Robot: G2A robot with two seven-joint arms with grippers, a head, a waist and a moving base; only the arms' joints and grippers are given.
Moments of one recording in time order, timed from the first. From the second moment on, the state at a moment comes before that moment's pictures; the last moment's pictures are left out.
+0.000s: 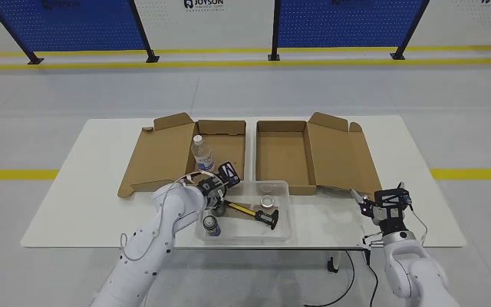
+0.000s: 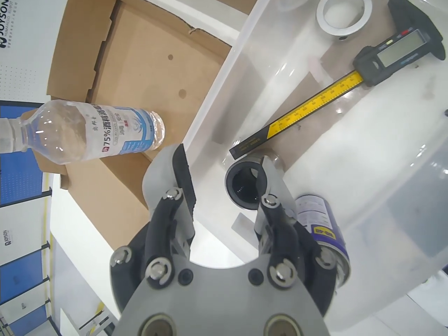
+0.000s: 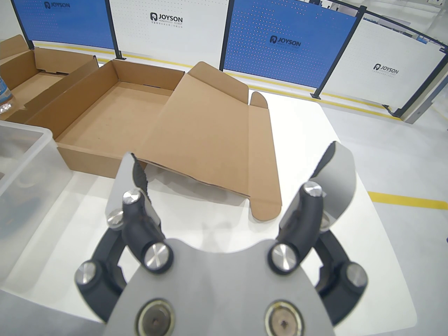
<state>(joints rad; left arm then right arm) 1.13 -1.25 -1.13 -1.64 1.51 -0.56 -0.97 -1.73 -1.15 1.60 -1.80 -1.33 0.00 0.00</state>
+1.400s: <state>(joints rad) 1.07 -1.24 -1.06 -1.57 1.40 -0.69 -1.08 -1.73 -1.15 1.60 -1.80 -1.33 0.00 0.00</state>
